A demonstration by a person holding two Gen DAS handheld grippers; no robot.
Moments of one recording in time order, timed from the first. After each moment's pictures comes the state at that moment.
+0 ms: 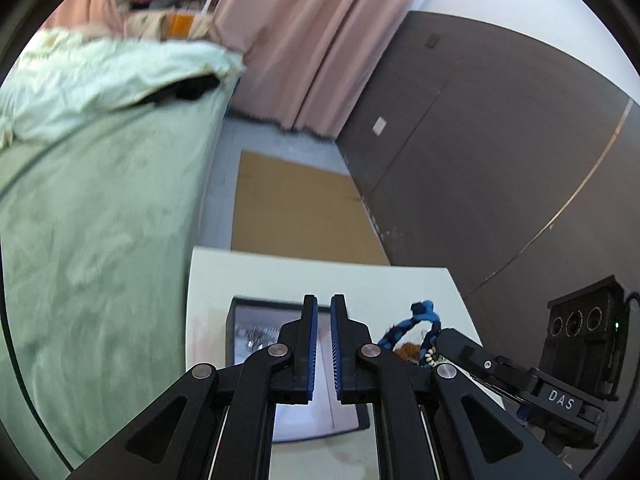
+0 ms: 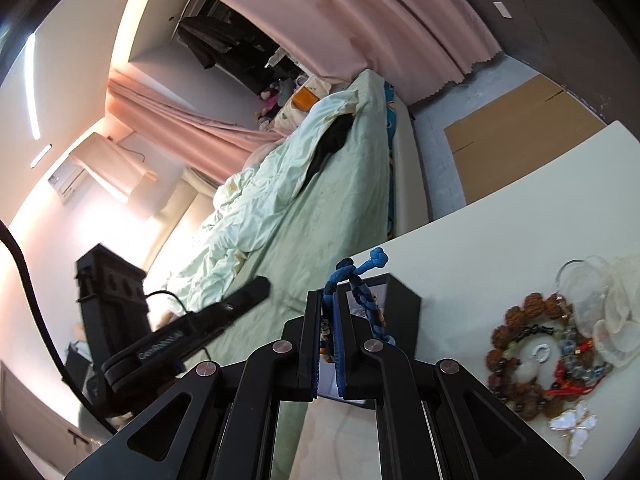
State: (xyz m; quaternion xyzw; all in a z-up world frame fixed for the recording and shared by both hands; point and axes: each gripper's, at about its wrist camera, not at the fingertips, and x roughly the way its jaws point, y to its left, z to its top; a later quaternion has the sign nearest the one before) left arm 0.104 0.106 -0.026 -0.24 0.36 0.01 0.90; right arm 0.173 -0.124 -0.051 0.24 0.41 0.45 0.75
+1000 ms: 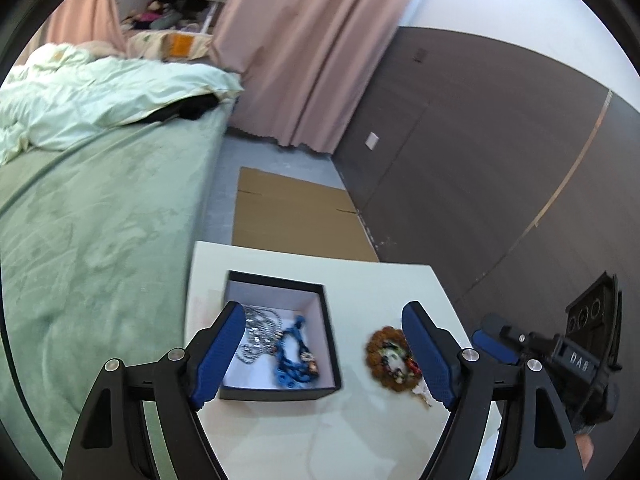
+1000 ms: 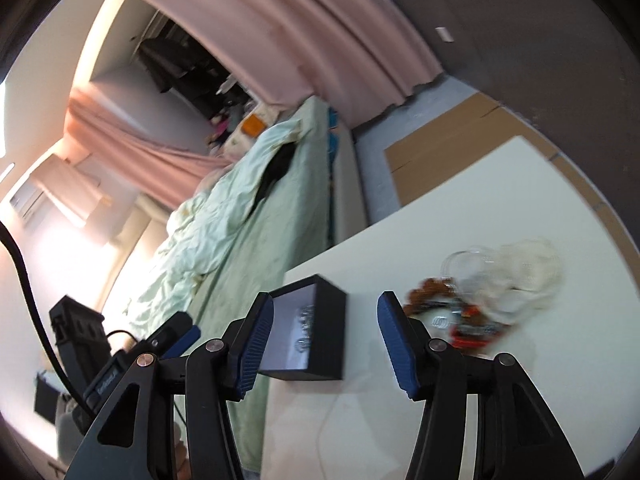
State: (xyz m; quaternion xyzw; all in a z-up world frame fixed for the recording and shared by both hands) left arm 0.055 0.065 -0.005 -0.22 0.32 0.02 0.92; right arm 0.153 -0.211 -0.029 0.24 0.42 0.33 0.81
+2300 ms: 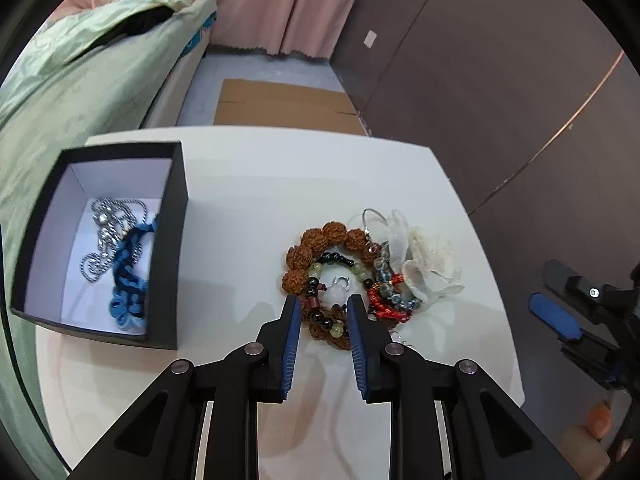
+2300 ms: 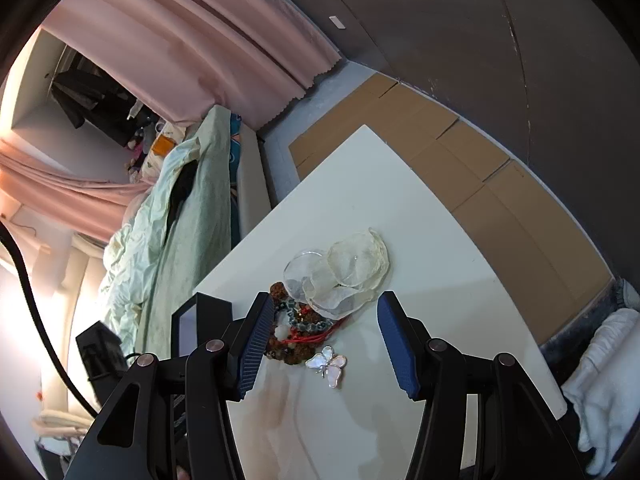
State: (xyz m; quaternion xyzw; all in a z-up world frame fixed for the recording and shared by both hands) left arm 0.137 -0.051 -0.098 -0.19 0.48 0.01 0.86; right arm 0.180 -0.290 -0.066 0.26 0.49 0.20 0.81
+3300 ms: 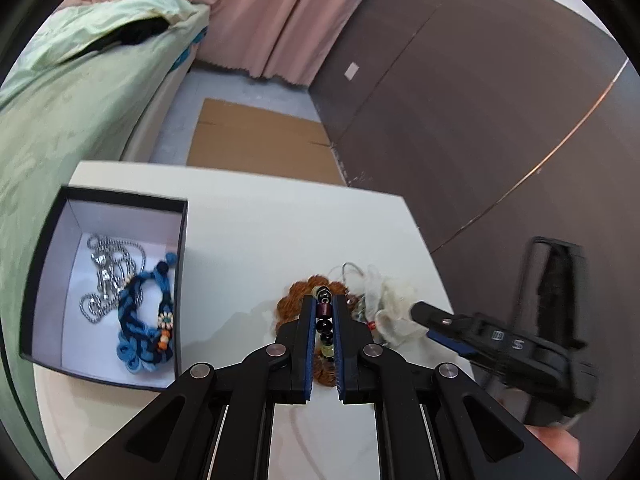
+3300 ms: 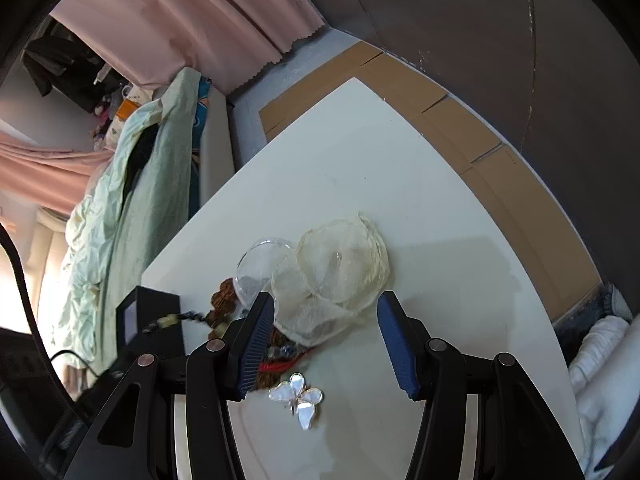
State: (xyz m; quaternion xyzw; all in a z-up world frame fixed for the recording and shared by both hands) left arm 0.134 -0.017 -0.068 -0.24 0.41 -0.03 0.88; right arm 0.225 -0.251 -0.110 0.19 0.55 0.17 0.80
